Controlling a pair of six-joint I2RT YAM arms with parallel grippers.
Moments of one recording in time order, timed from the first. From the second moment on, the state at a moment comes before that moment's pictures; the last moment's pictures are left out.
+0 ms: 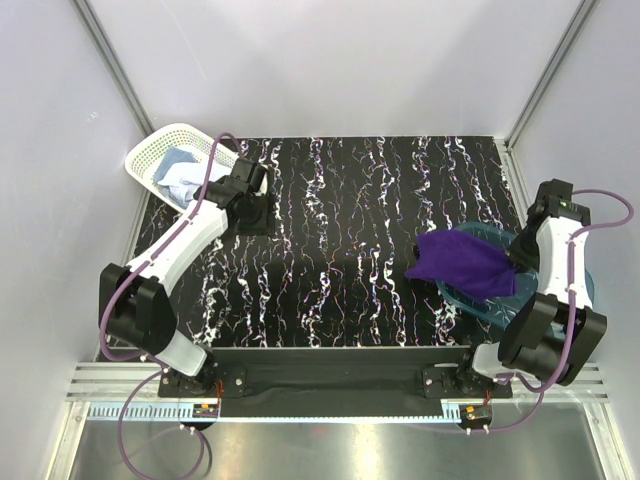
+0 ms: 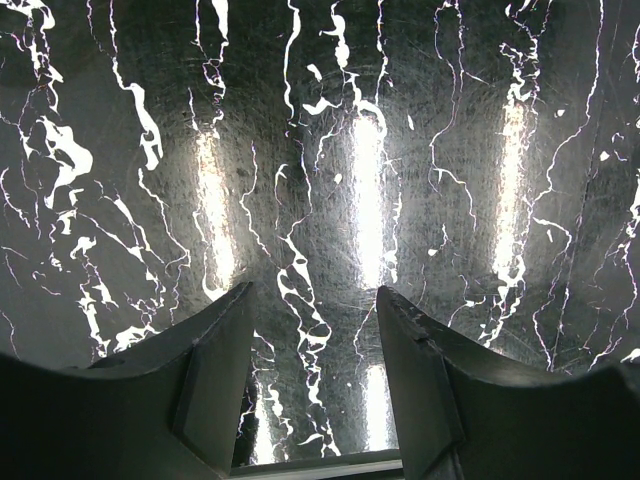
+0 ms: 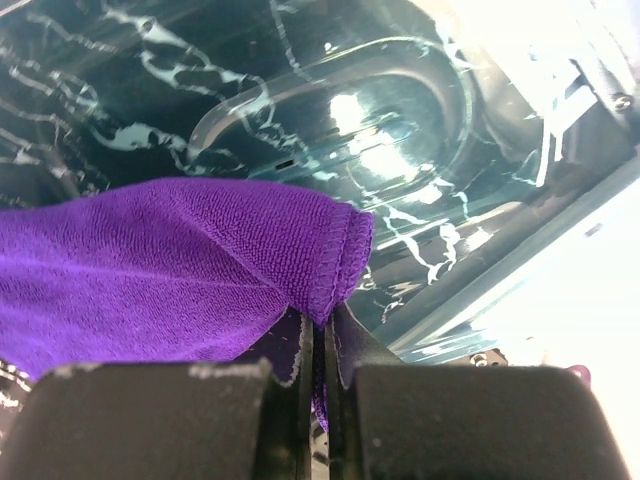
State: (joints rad) left arm -0.39 1.54 1.31 -0.84 -0.07 -0.33; right arm -0.40 1.38 1.19 -1.09 0.19 0.37
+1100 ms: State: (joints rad) left arm -0.40 1.50 1.31 -0.84 -0.02 -0.33; right arm -0.56 1.47 1.10 -0.95 0.41 0.42
